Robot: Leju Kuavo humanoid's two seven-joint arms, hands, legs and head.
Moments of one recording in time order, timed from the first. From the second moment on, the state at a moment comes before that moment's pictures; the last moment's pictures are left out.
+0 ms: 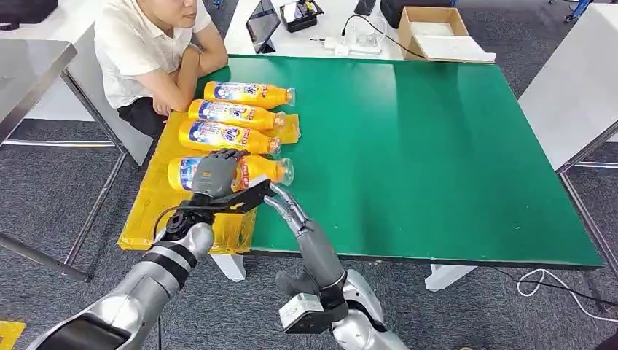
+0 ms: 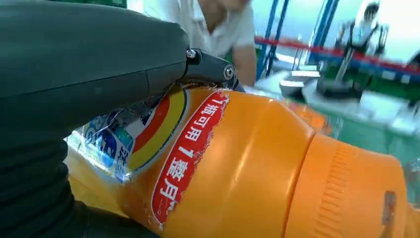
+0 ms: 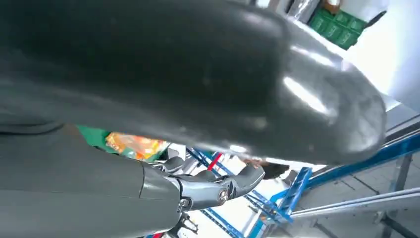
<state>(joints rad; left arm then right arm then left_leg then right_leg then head) -0.59 -0.10 -0.39 -0.71 -1.15 0.32 -0.01 -0.20 0.12 0.73 -1.33 0.57 -0.25 -0.63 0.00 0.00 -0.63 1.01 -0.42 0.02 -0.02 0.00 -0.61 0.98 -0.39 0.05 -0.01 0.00</state>
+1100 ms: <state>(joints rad) -0.73 -0.13 -0.38 -0.40 -1.02 -0.07 0.00 -0.19 0.14 0.74 -1.31 0.53 -0.29 -0.65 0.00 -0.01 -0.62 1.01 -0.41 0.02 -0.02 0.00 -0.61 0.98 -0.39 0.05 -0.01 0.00</state>
